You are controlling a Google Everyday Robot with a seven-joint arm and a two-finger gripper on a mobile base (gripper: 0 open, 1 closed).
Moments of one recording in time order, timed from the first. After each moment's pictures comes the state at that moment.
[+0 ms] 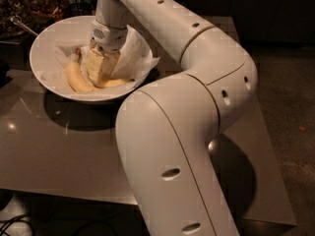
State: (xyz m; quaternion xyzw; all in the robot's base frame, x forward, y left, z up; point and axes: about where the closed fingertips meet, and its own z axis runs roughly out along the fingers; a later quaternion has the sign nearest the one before) arm 0.658 0.148 0.847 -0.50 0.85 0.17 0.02
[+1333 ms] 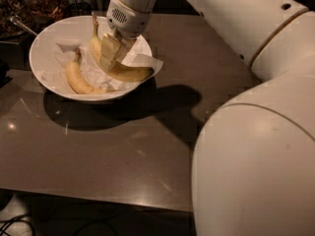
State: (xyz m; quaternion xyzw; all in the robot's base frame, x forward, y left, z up) arm 0.609 0.101 0.924 -0.51 0.83 0.19 0.11
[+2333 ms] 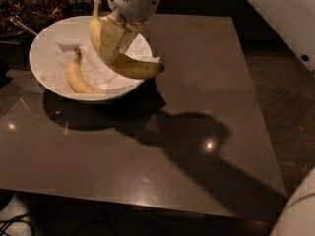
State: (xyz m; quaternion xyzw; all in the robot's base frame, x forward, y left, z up) arm 0.545 0.077 0.990 -0.51 0.83 0.16 0.15
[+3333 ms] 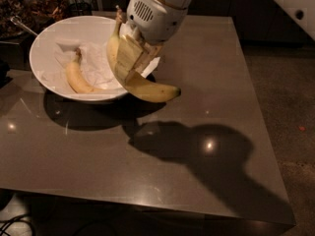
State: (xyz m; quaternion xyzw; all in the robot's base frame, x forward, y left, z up) arm 0.500 0.046 0.971 -0.45 0.87 0.18 0.11
